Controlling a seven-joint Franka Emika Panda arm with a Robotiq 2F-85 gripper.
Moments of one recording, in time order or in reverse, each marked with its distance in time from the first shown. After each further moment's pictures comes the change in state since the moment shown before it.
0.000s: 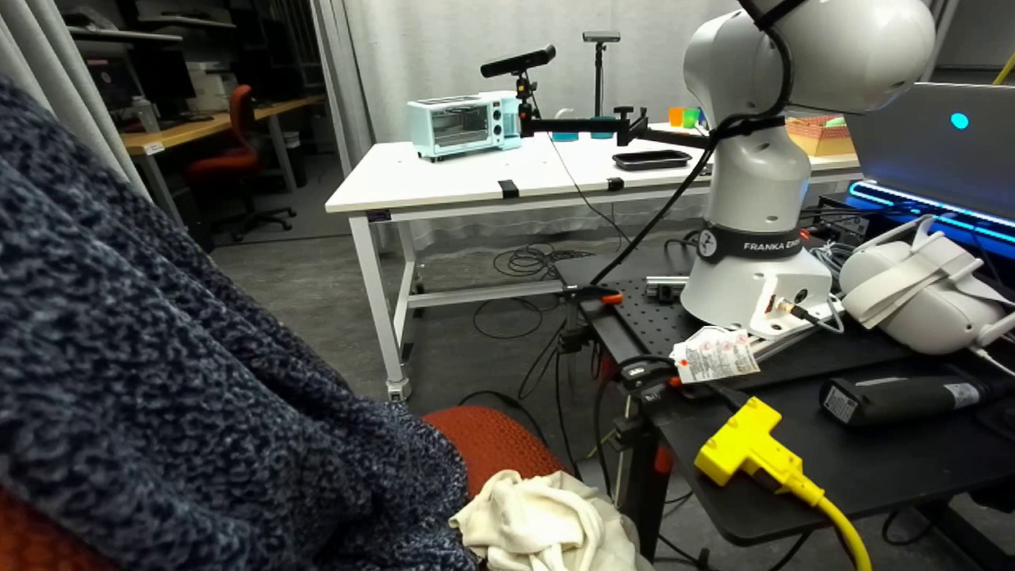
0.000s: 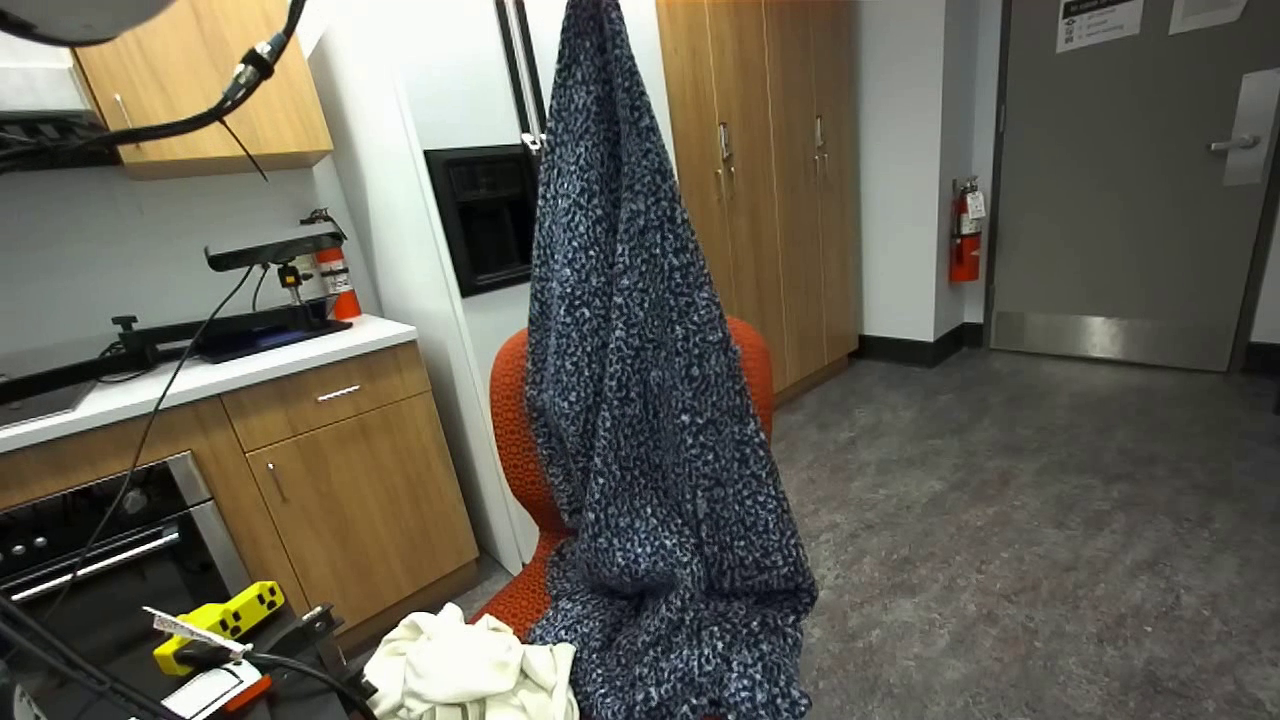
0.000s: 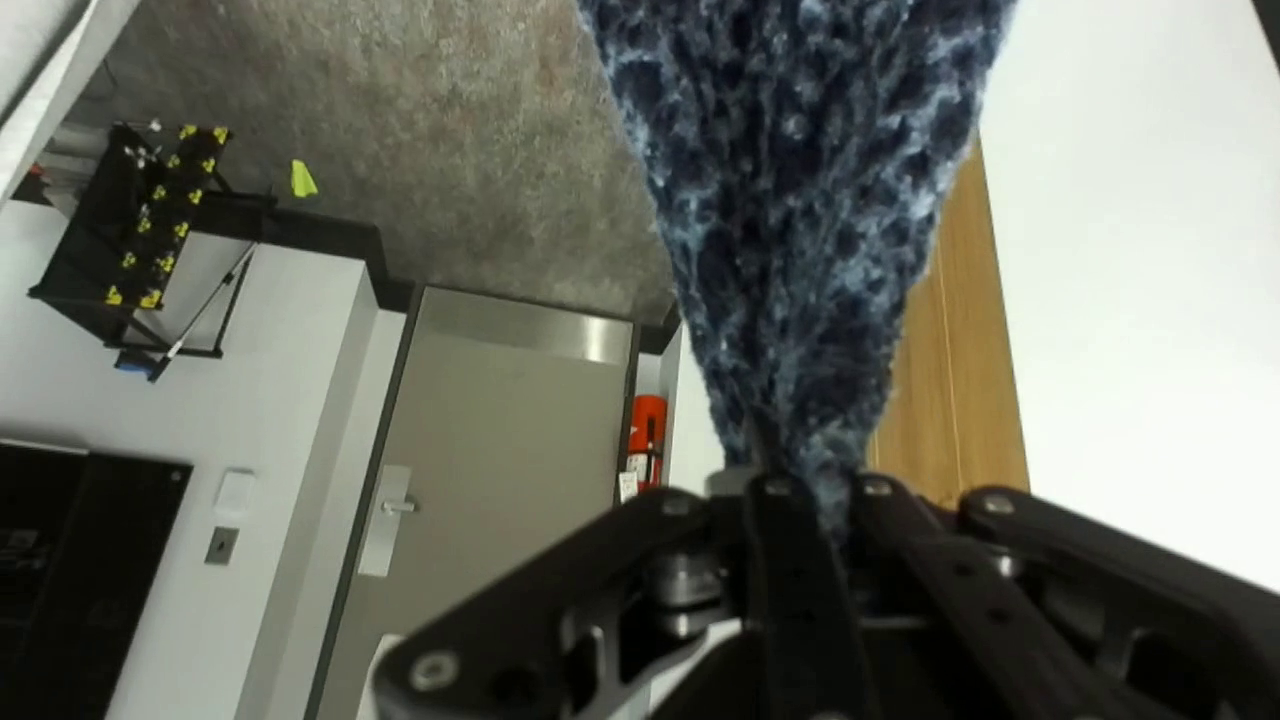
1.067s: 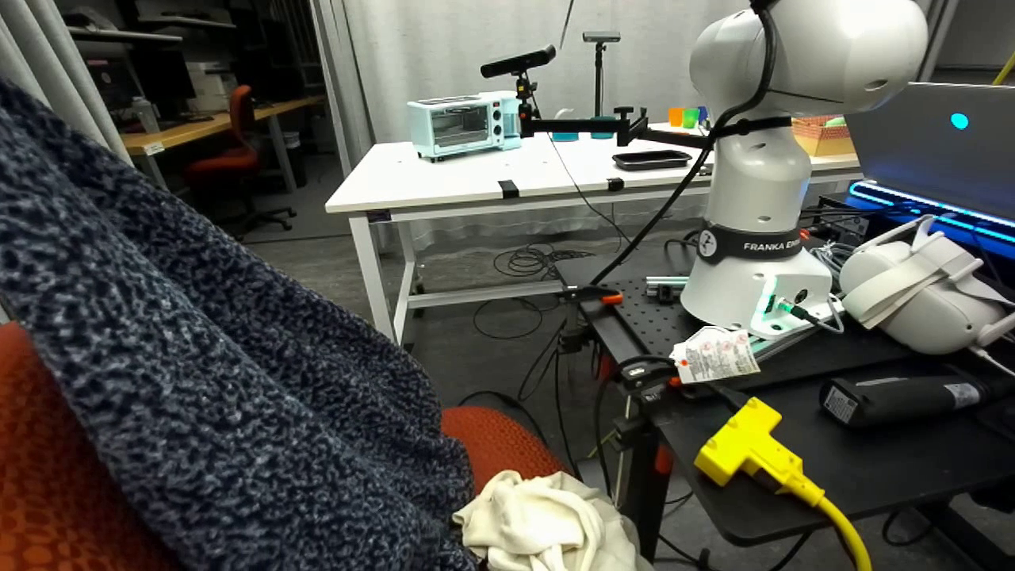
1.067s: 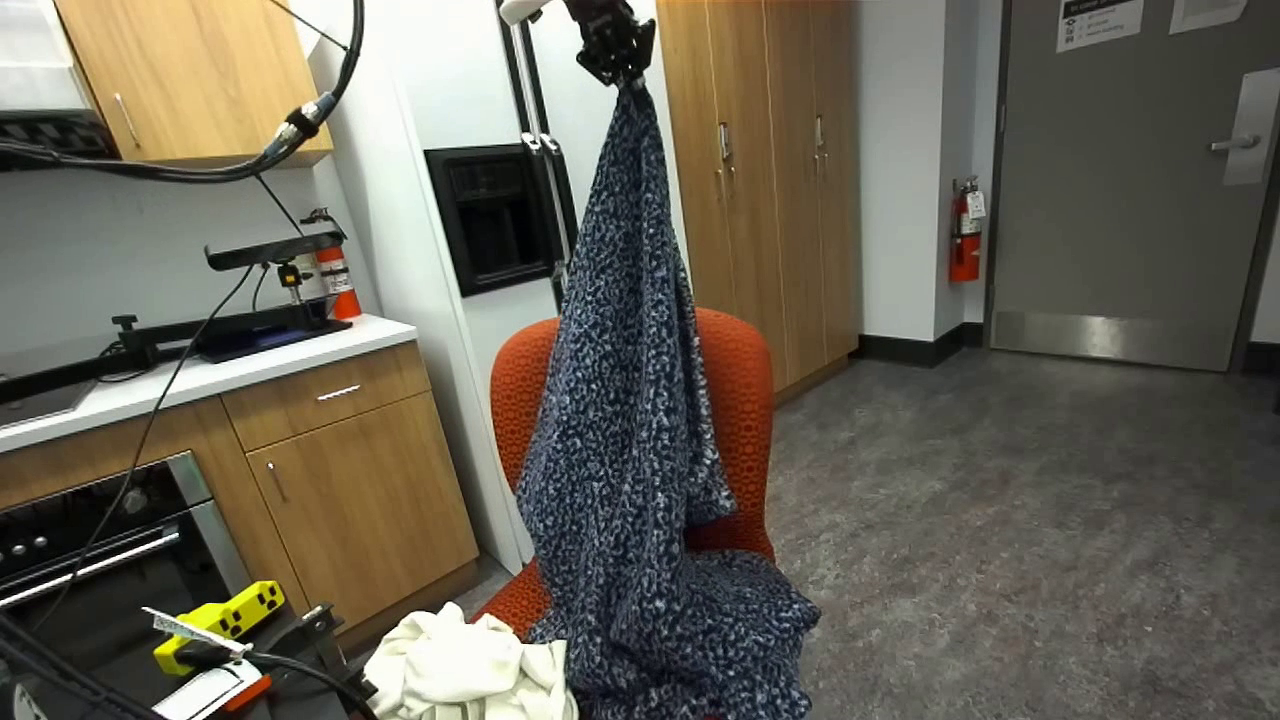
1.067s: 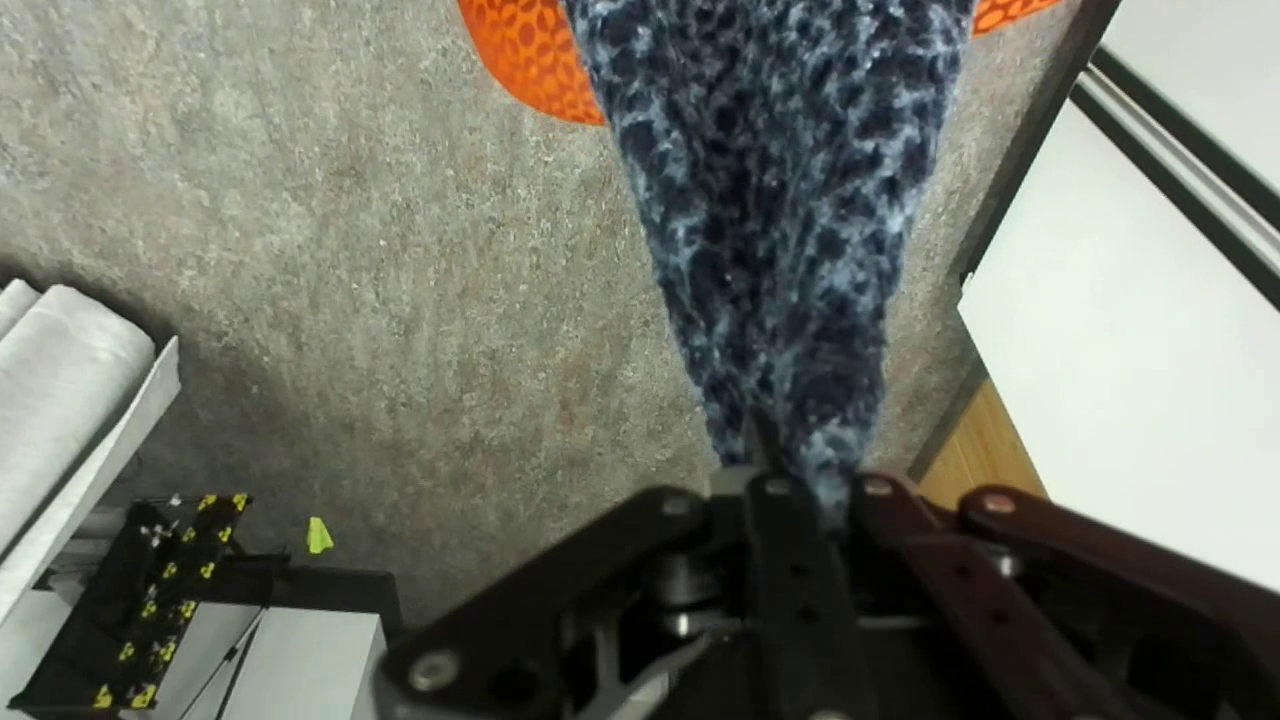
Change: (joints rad) arm -0.158 -0.190 0.023 -0.591 0.147 0.028 -0.020
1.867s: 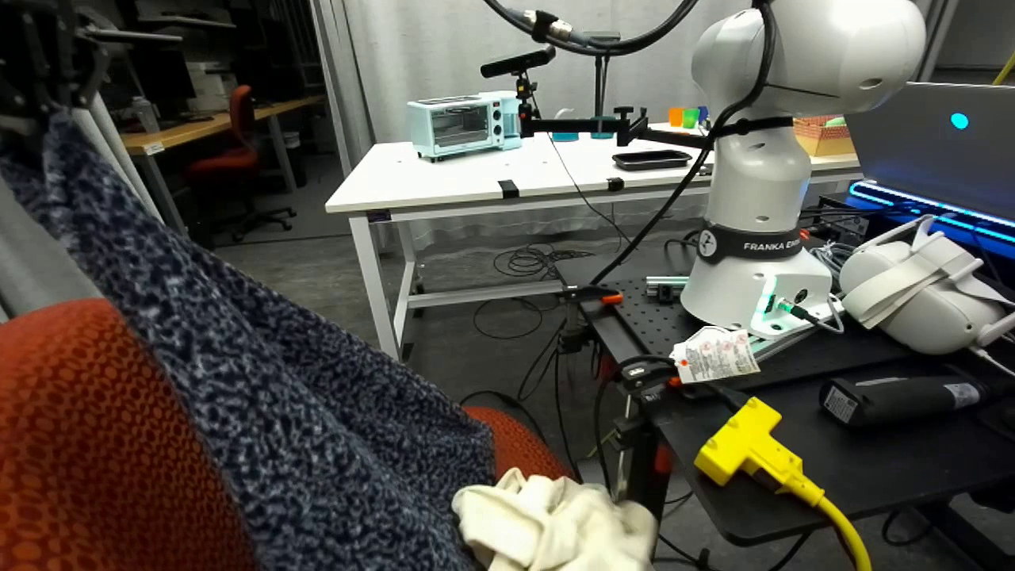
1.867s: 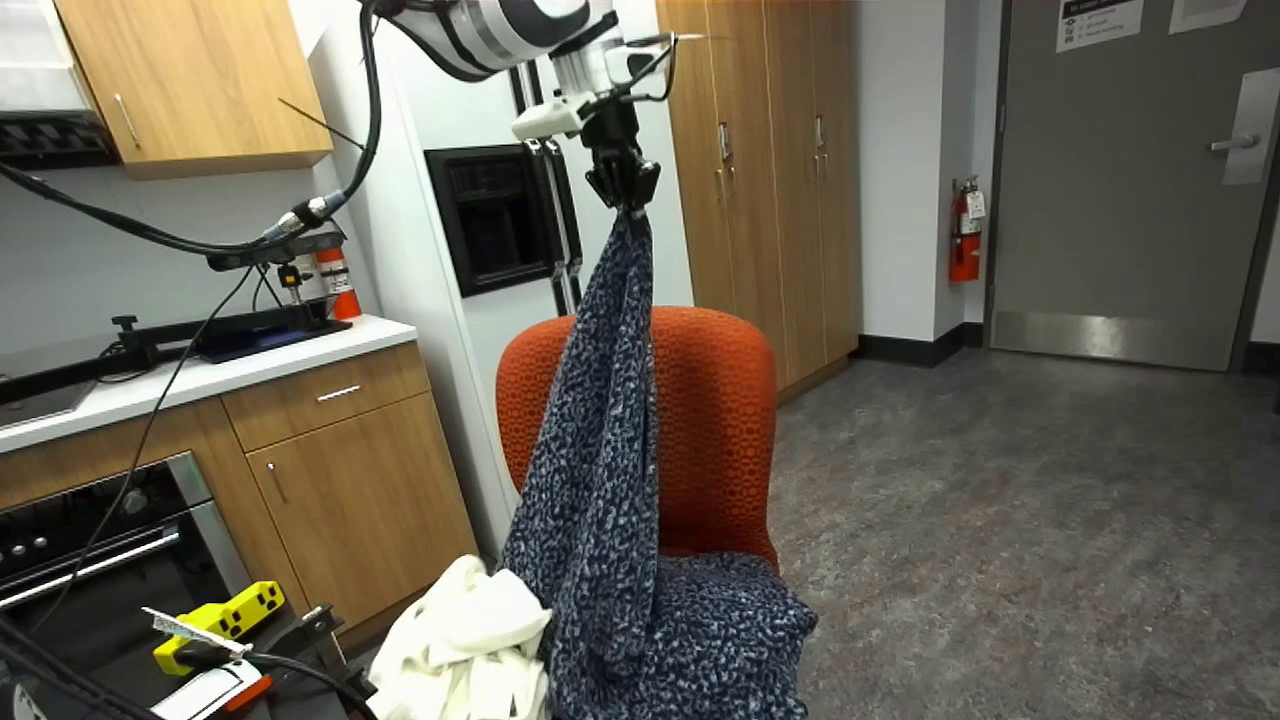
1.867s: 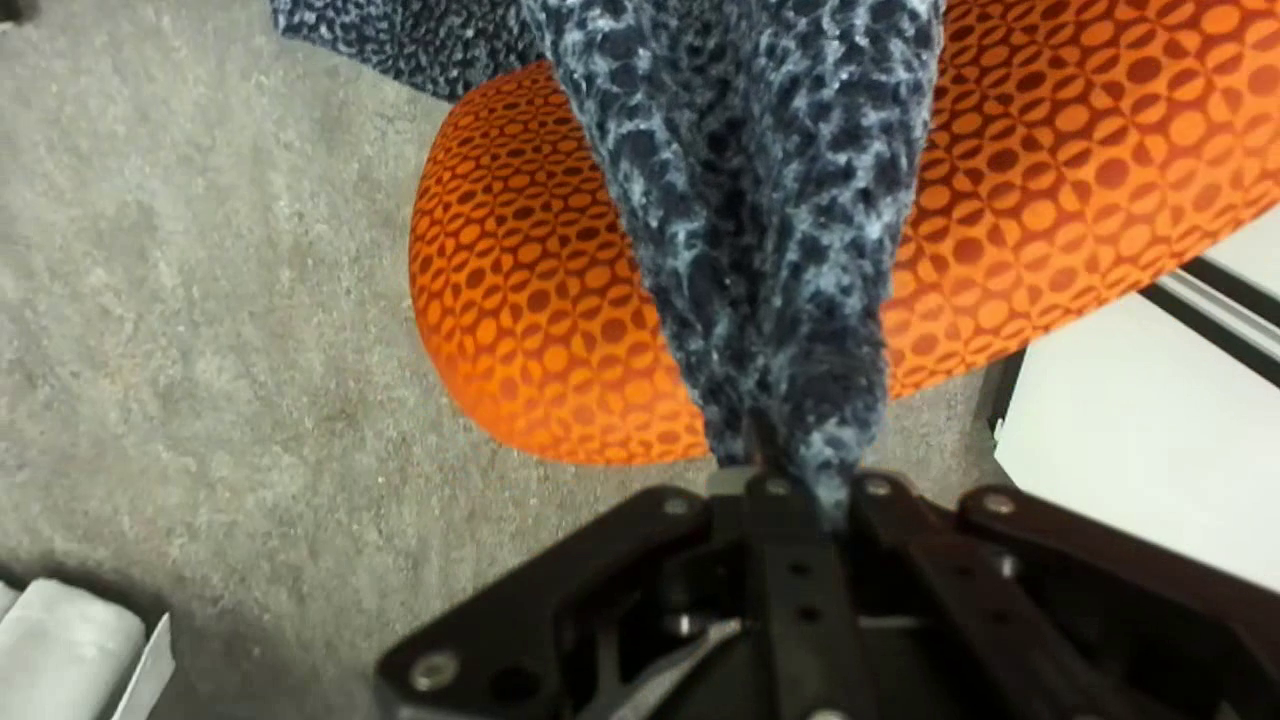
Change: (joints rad) arm -0.041 -0.083 -0.015 -0.452 0.118 0.185 0.049
